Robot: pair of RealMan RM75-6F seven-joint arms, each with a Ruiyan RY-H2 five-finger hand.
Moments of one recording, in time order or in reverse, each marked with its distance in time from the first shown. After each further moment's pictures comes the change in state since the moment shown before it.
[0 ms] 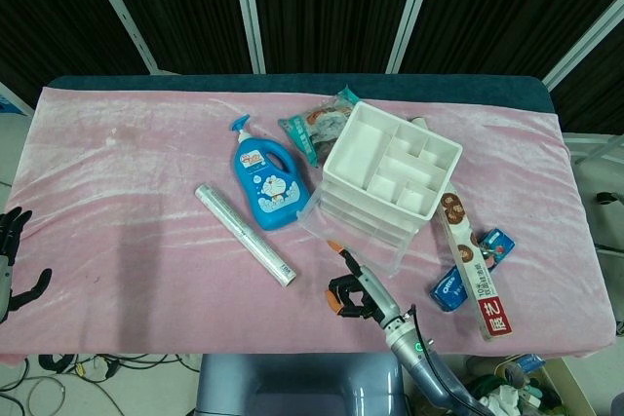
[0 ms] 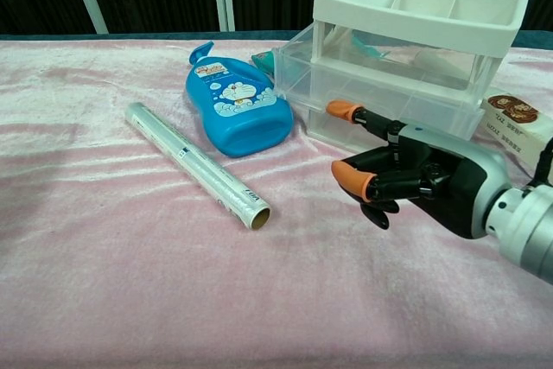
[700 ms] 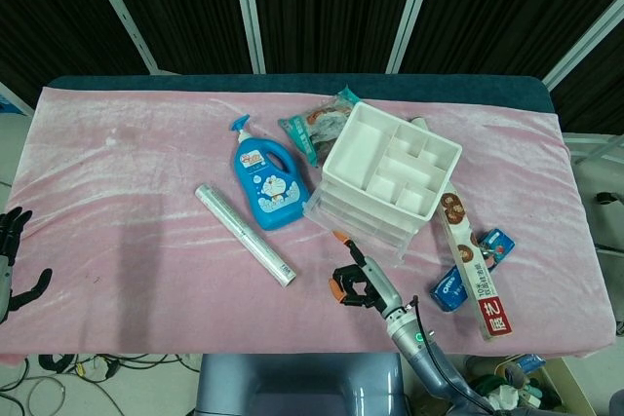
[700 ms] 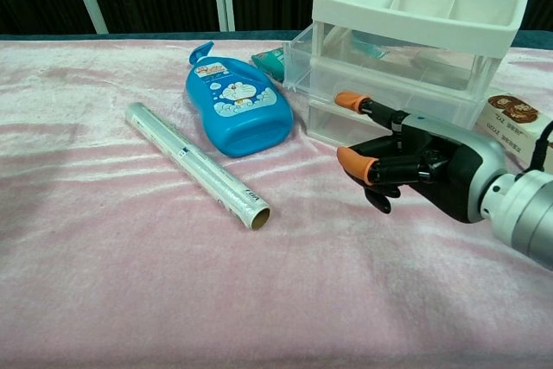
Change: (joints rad) left arm 0.000 0.000 0.001 0.001 0.004 0.002 -0.003; right arm 0.011 -0.011 0.044 0.031 0.048 -0.017 -0.009
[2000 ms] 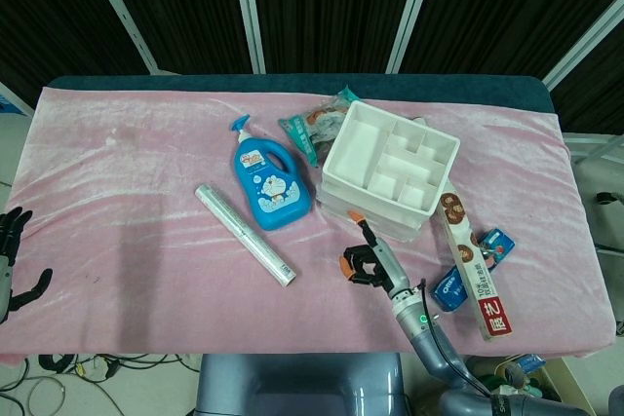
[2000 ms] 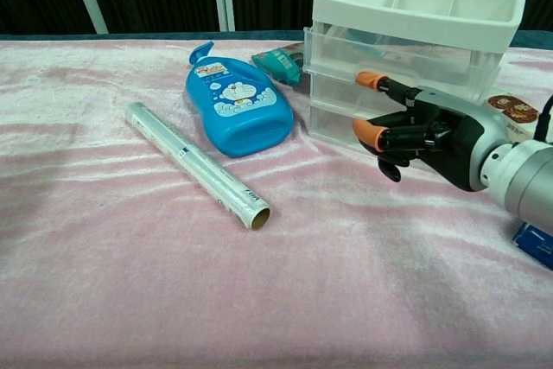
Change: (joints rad) left arm 0.000 0.000 0.000 0.000 0.002 0.001 -0.003; right arm 0.020 -0.011 0.085 0.052 0.101 -0.008 -0.041
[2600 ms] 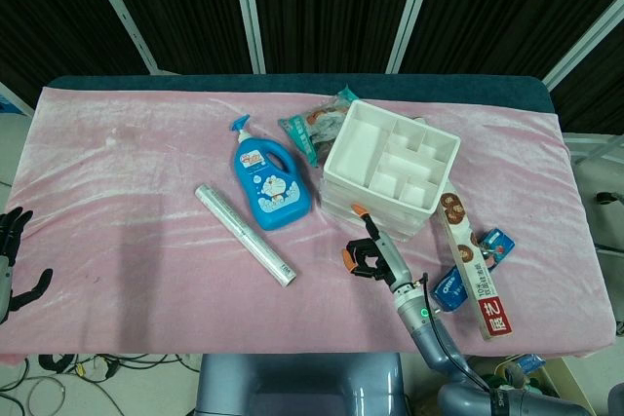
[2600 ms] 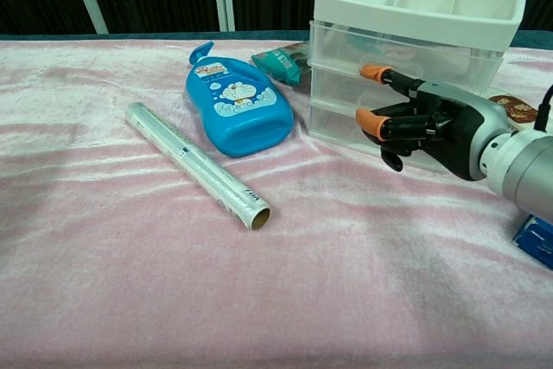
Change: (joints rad) left arm 0.000 0.000 0.001 0.000 0.002 0.001 -0.002; right arm 0.008 -0.003 0.028 0.018 0.023 -0.001 -0.007
